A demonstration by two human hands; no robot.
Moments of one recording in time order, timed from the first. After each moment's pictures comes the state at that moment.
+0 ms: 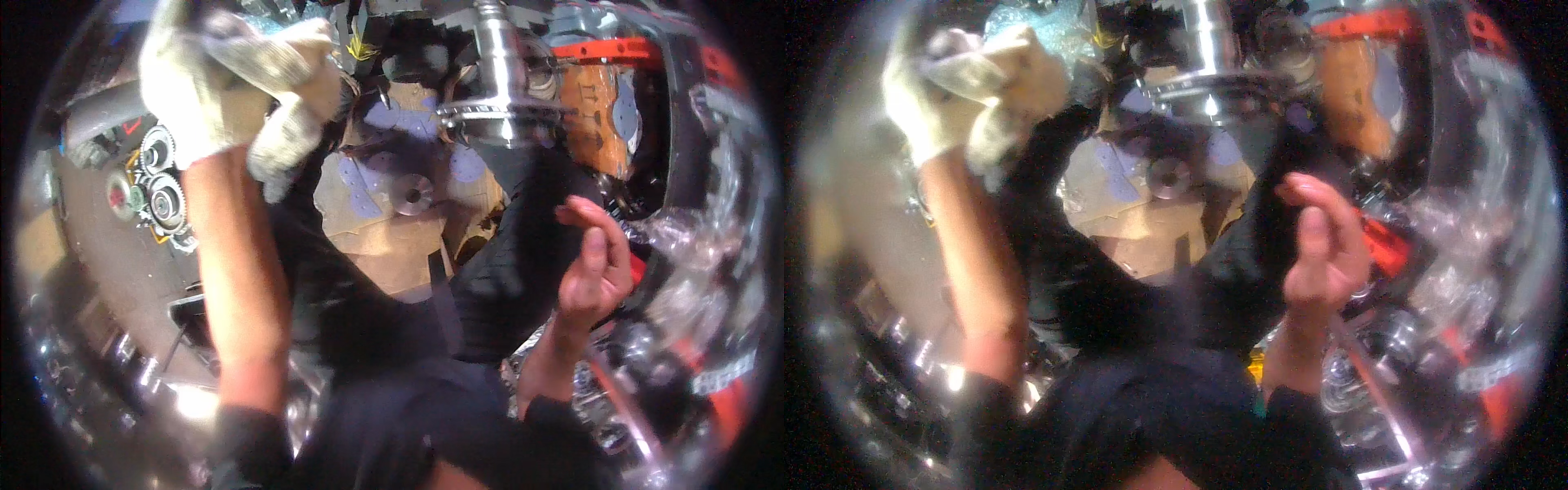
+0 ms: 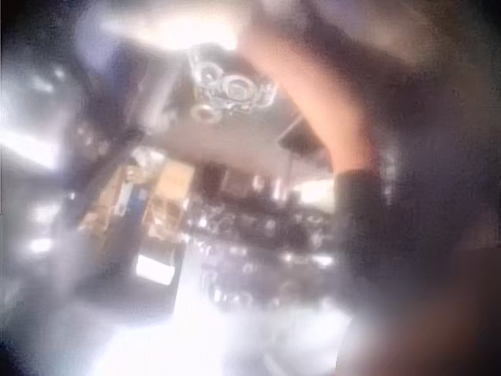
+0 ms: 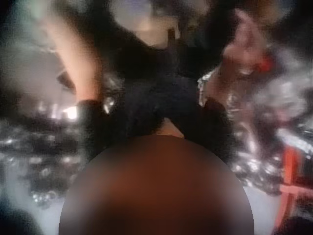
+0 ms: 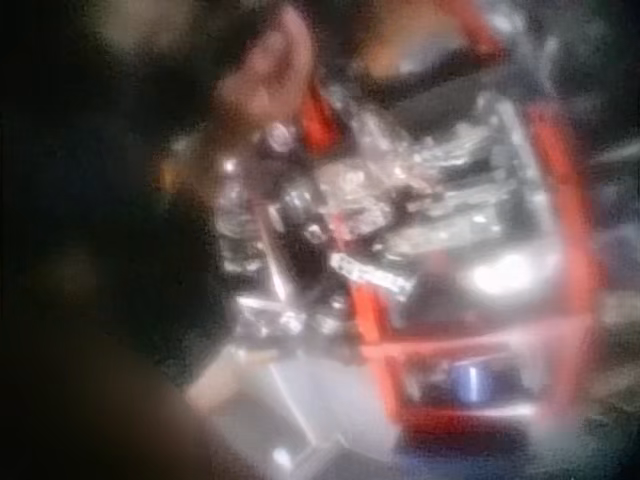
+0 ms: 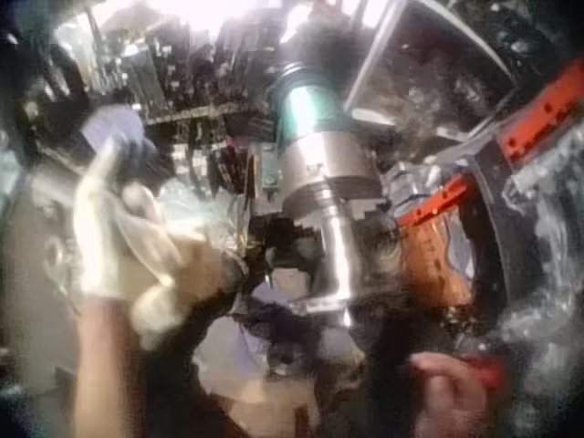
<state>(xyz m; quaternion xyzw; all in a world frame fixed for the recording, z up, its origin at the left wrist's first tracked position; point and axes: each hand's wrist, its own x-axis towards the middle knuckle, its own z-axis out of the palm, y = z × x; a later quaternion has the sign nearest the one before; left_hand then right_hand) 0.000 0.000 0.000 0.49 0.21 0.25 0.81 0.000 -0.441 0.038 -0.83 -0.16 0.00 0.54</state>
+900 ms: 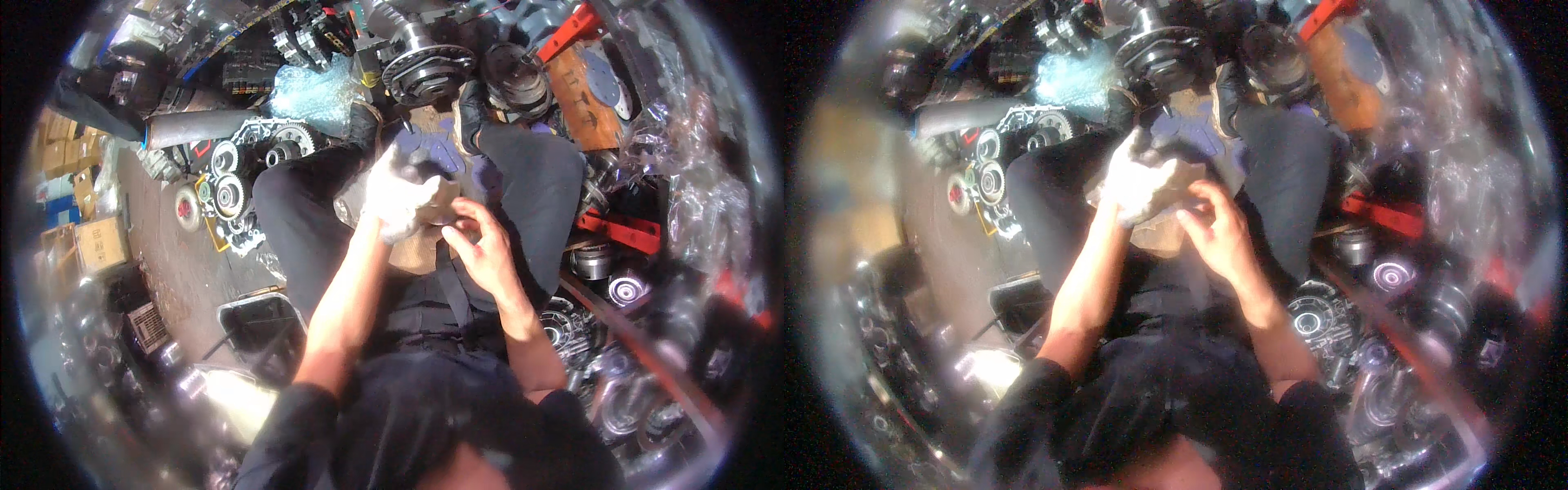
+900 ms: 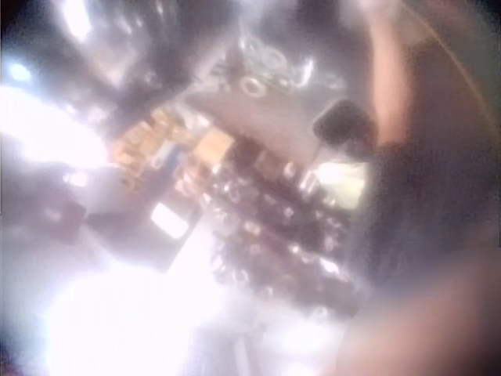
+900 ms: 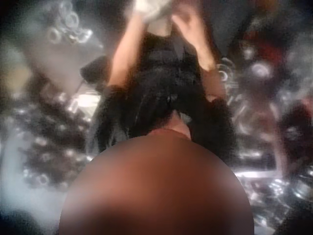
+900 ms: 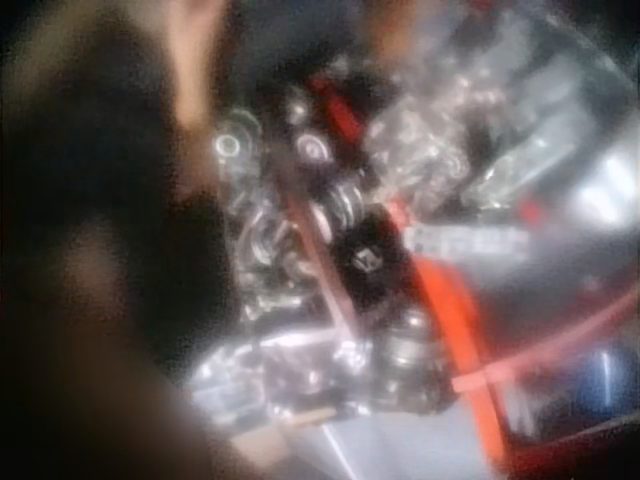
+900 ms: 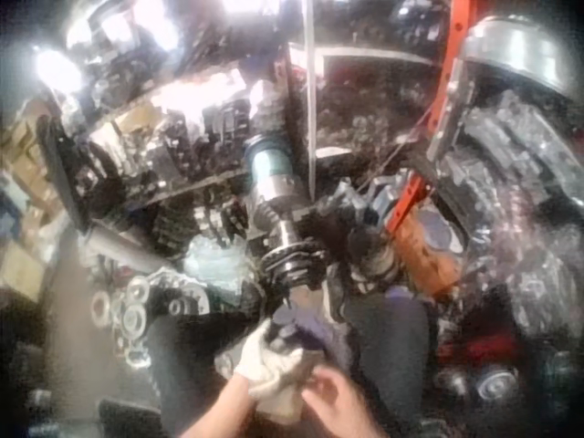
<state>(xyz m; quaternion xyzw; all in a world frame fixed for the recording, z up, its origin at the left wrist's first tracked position) -0.104 -0.244 -0.103 0.49 0.27 -0.05 0.82 -0.121 -0.456 -0.027 -0.79 -0.08 0.24 0.55</state>
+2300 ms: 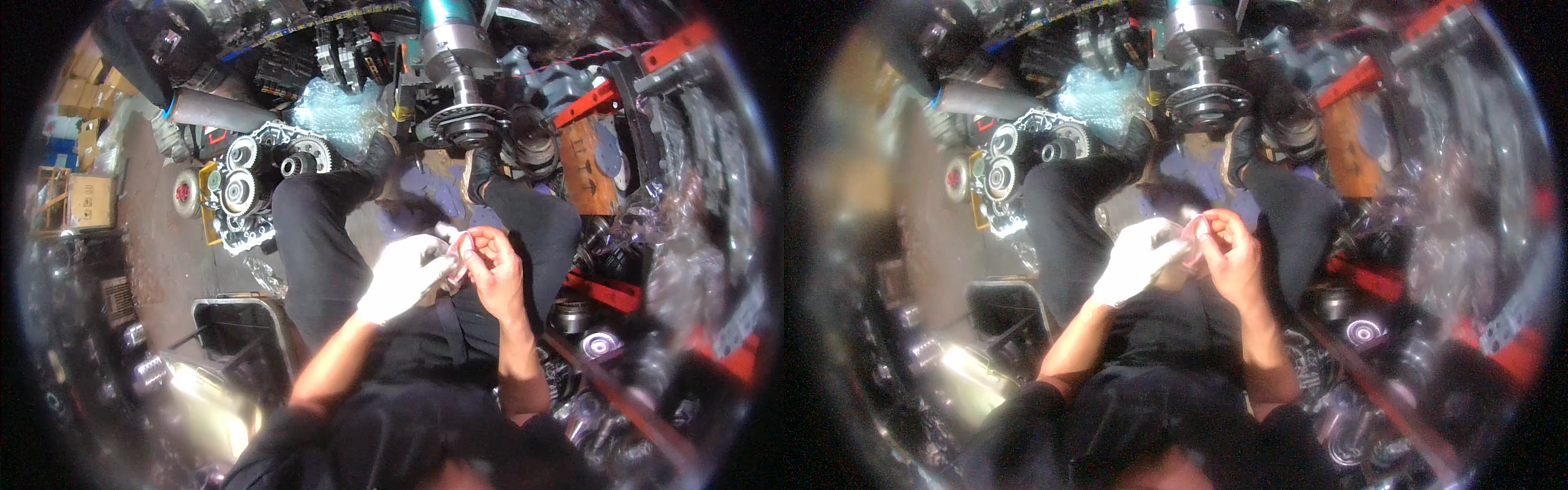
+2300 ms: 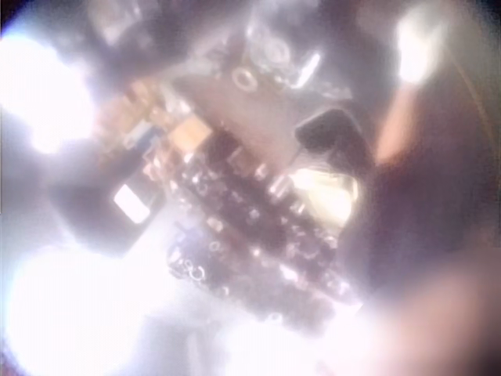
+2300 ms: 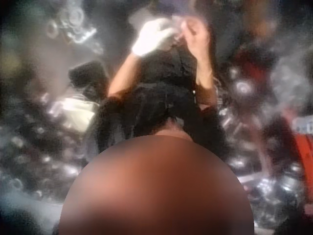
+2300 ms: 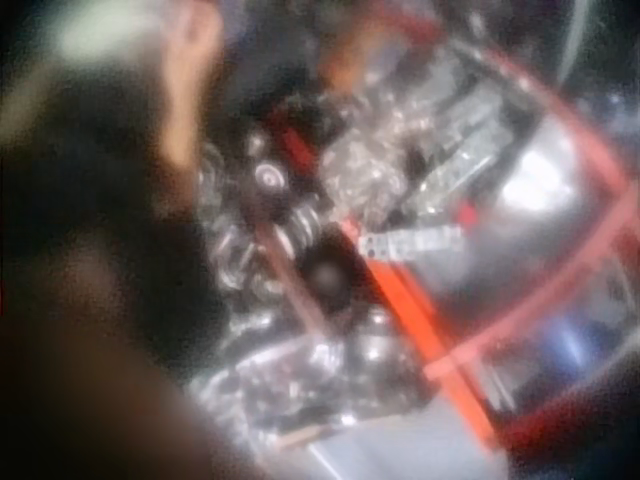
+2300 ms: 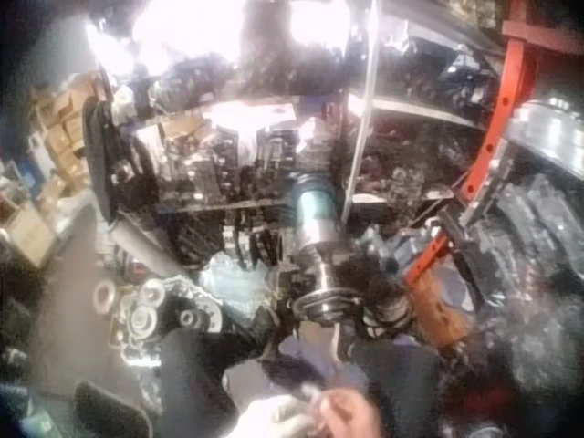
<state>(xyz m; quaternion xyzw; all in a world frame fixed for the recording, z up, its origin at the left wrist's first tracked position) -0.171 -0.251 0.043 0.76 0.17 -0.08 0.62 -0.083 -0.439 -0.004 -0.73 -0.10 0.27 0.62</state>
